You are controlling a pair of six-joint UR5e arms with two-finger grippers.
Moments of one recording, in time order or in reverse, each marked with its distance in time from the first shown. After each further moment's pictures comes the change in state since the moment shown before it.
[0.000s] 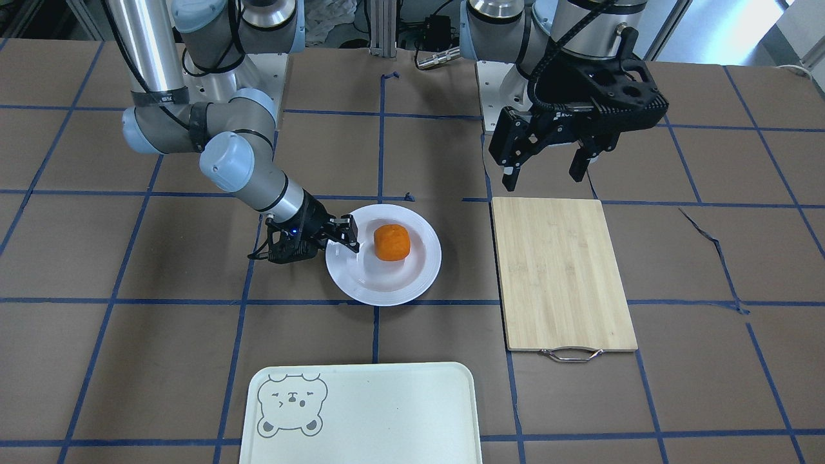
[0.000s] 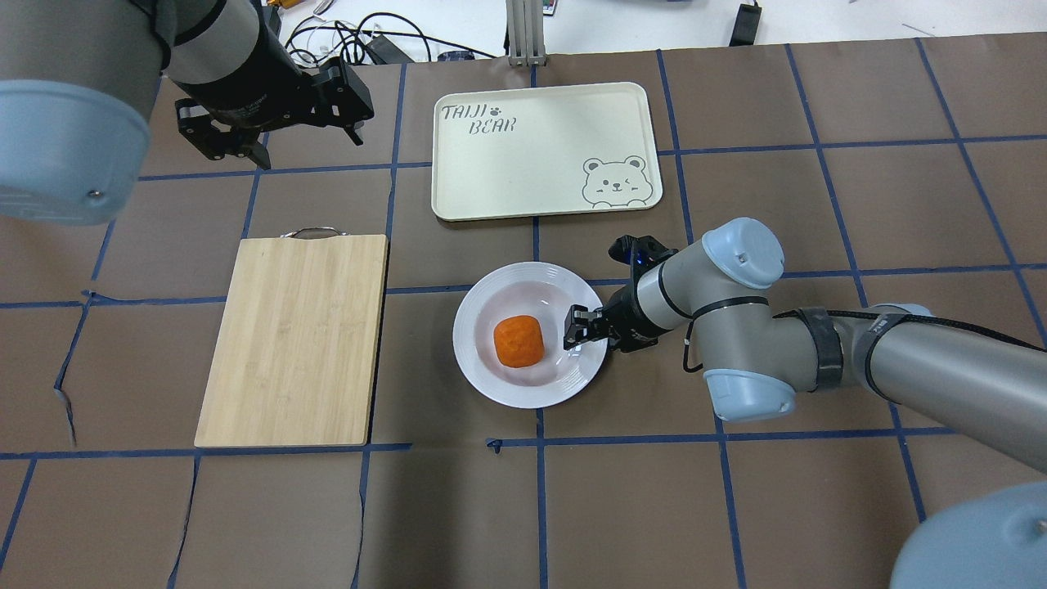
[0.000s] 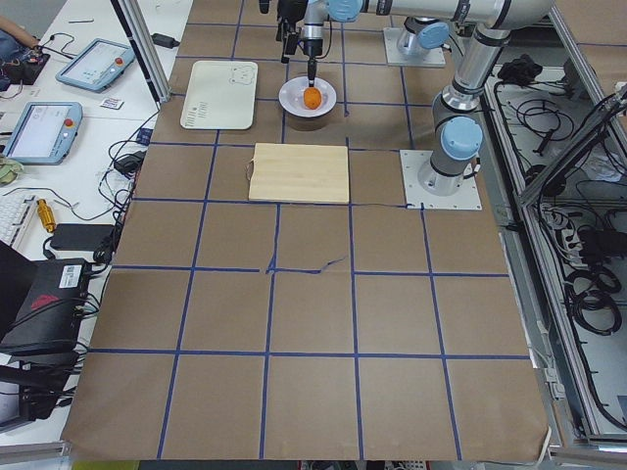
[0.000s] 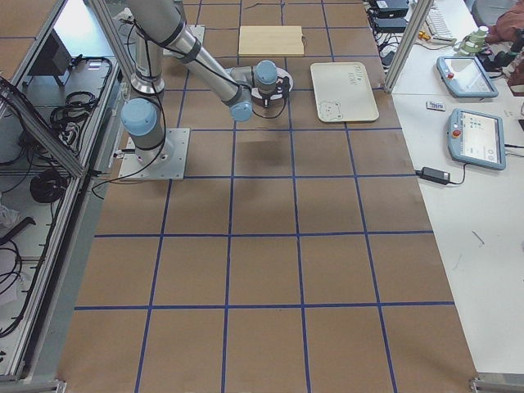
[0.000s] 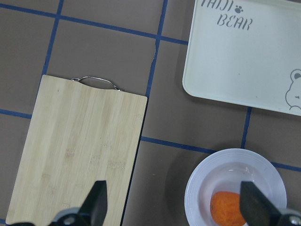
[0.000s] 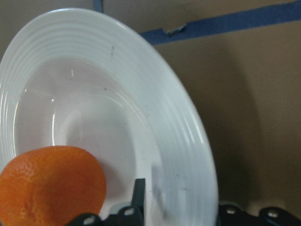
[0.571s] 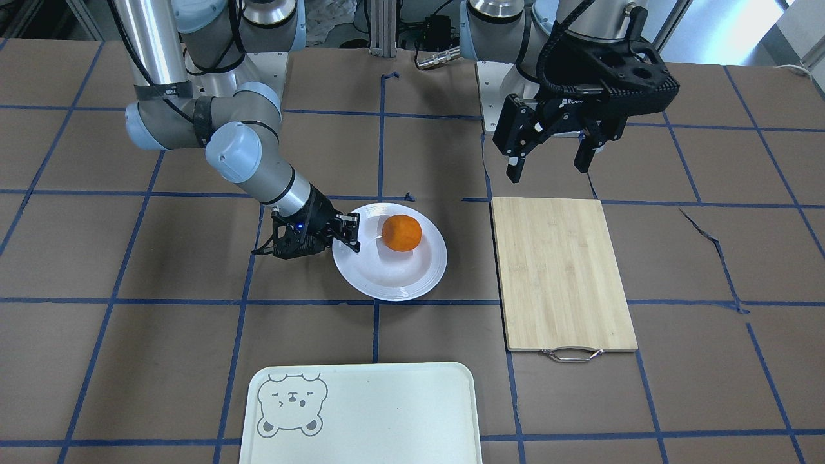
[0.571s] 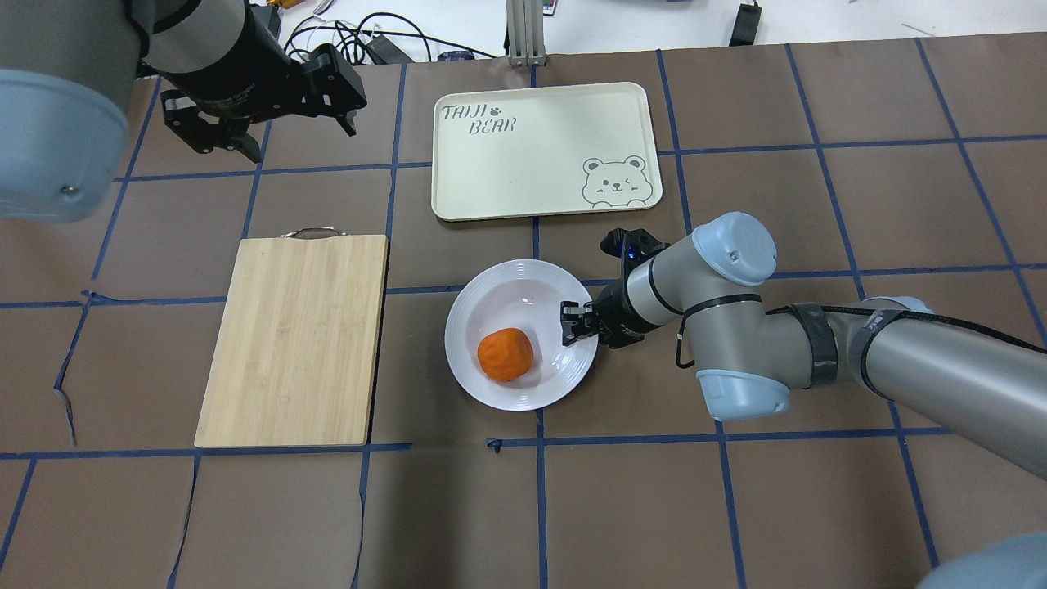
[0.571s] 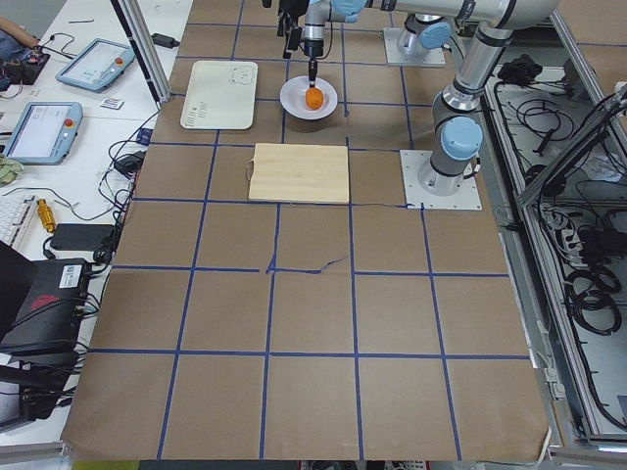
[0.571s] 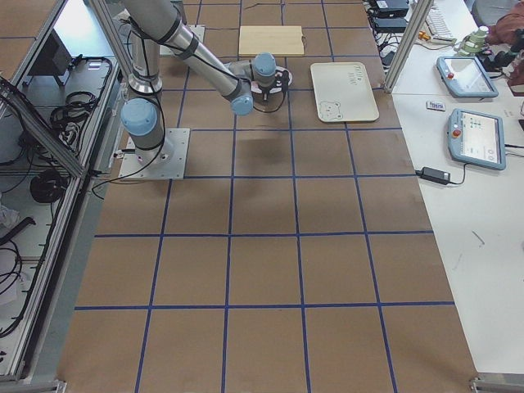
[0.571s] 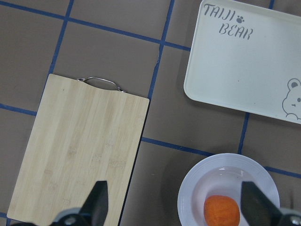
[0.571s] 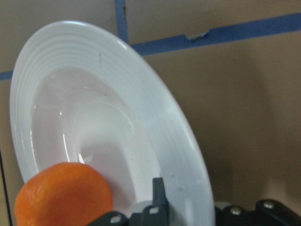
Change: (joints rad) left arm 0.002 0.009 0.019 -0.010 0.003 -0.012; right arm 0.027 -0.039 -0.017 -0.003 -0.007 0.057
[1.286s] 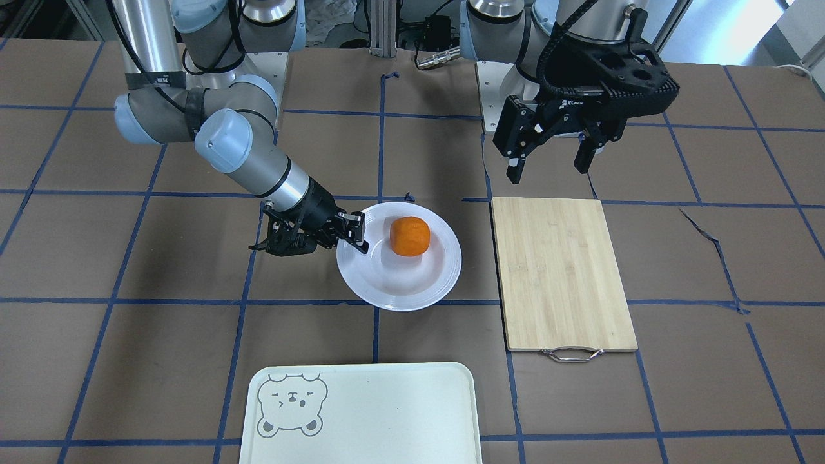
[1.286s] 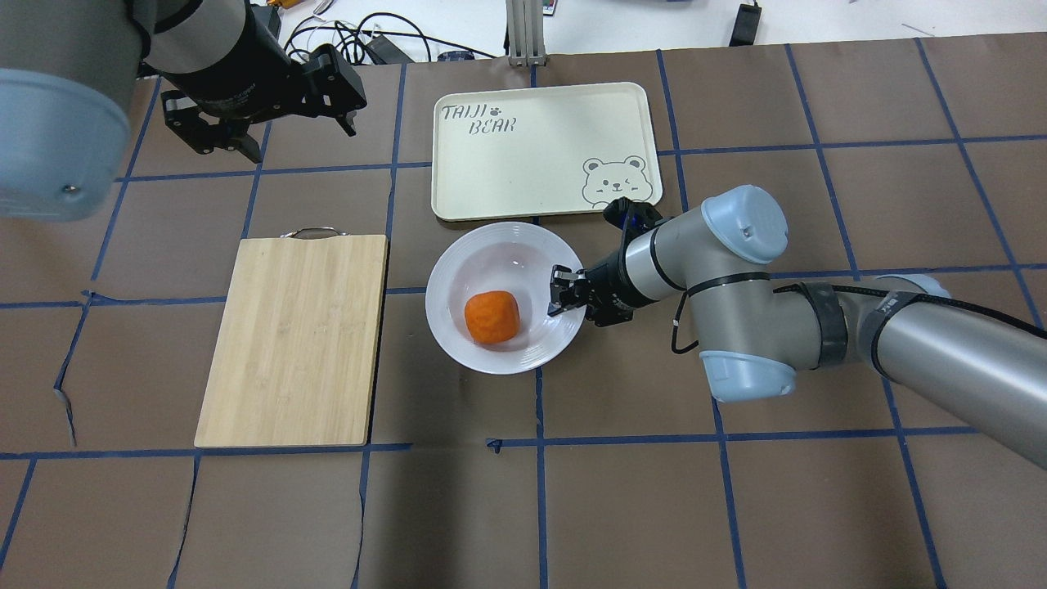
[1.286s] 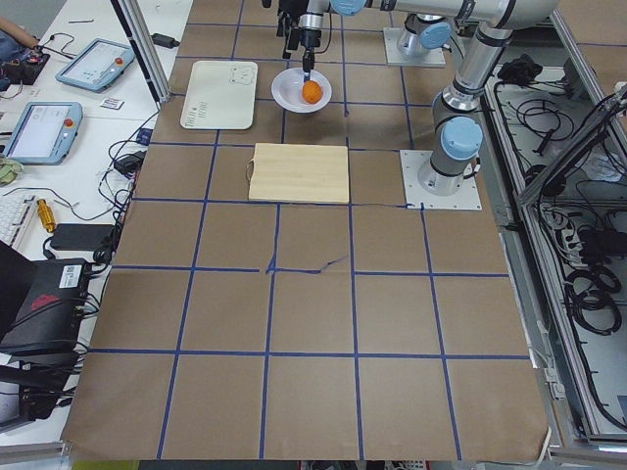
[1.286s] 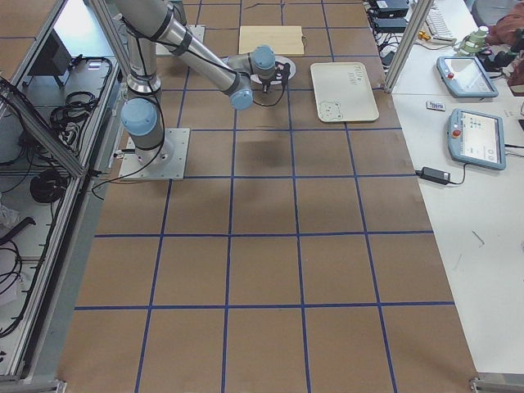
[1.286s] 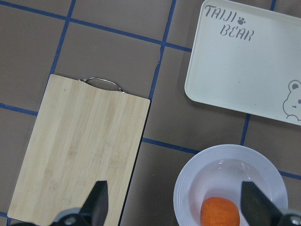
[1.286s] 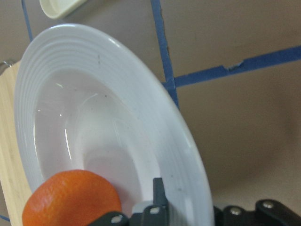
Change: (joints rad) left arm 0.000 -0.002 0.000 0.000 0.001 -0.002; right arm -0.012 -0.018 -0.083 0.022 0.075 0.169
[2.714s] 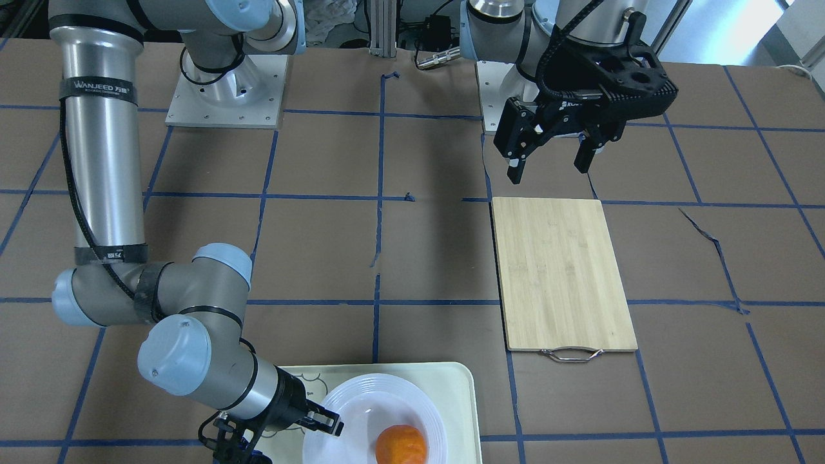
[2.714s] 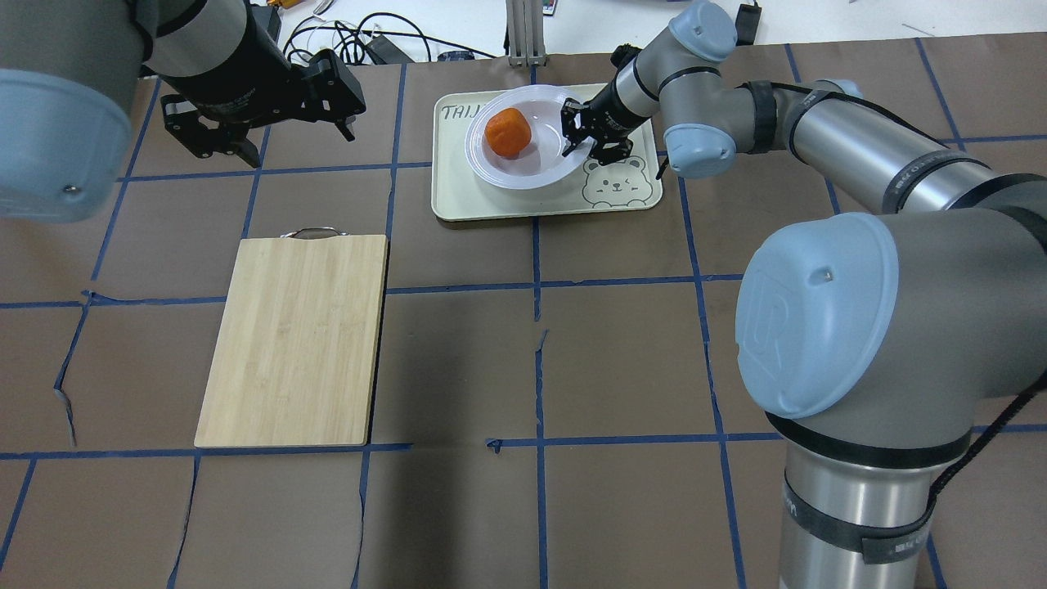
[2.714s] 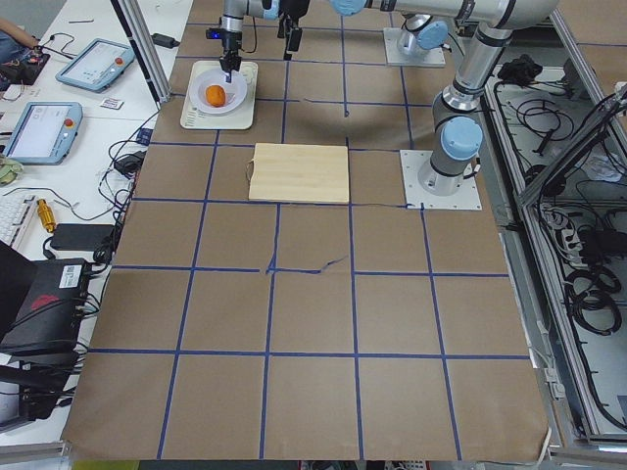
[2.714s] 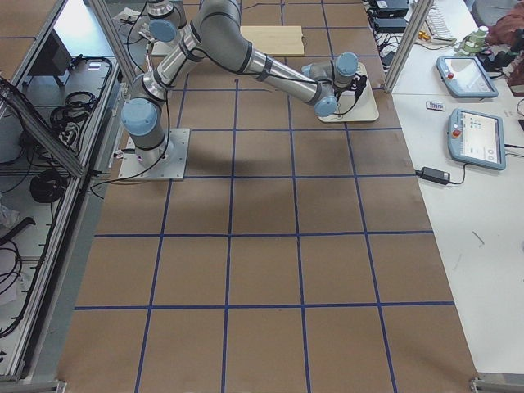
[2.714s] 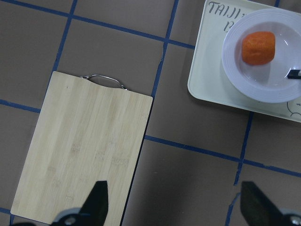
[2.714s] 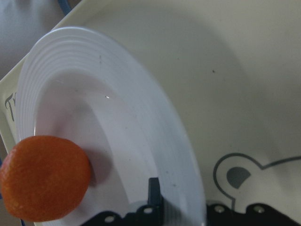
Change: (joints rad) left arm 0.000 0.000 -0.002 -0.011 0.006 -0.001; right arm -0.052 0.532 -0.817 0.277 -0.101 0.104
